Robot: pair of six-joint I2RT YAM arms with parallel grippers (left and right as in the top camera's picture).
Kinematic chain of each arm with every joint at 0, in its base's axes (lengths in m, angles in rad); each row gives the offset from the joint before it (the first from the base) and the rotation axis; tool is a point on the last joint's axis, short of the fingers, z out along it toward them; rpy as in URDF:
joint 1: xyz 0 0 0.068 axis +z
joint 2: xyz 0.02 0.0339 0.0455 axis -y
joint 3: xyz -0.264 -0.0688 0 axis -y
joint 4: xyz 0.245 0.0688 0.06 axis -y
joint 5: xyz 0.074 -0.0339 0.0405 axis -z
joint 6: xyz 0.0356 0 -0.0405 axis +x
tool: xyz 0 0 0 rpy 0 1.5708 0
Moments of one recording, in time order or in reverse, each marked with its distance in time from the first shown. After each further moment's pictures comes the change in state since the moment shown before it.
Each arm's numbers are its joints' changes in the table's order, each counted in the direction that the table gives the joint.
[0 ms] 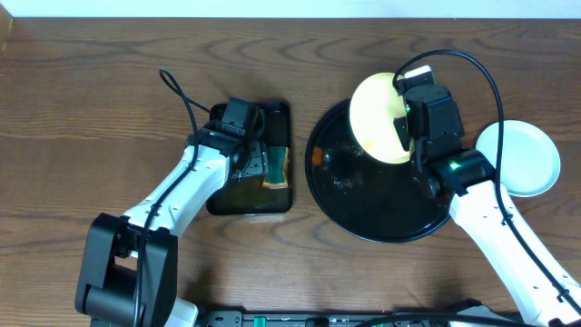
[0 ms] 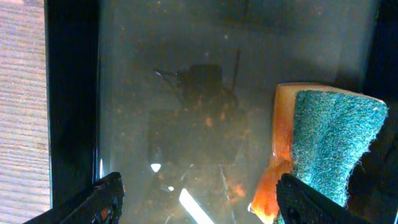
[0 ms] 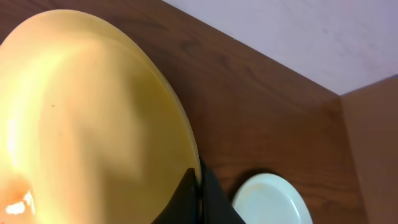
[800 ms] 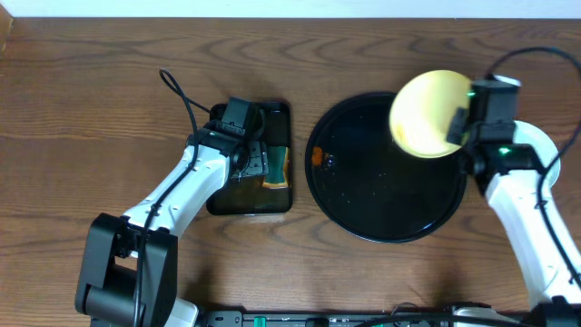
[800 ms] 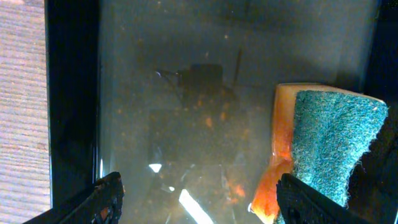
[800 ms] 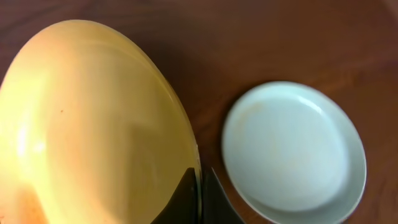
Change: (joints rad) left arm 0.000 0.000 0.000 0.000 0.000 0.000; right arm -0.337 -0.042 0.000 -0.108 -0.148 0.486
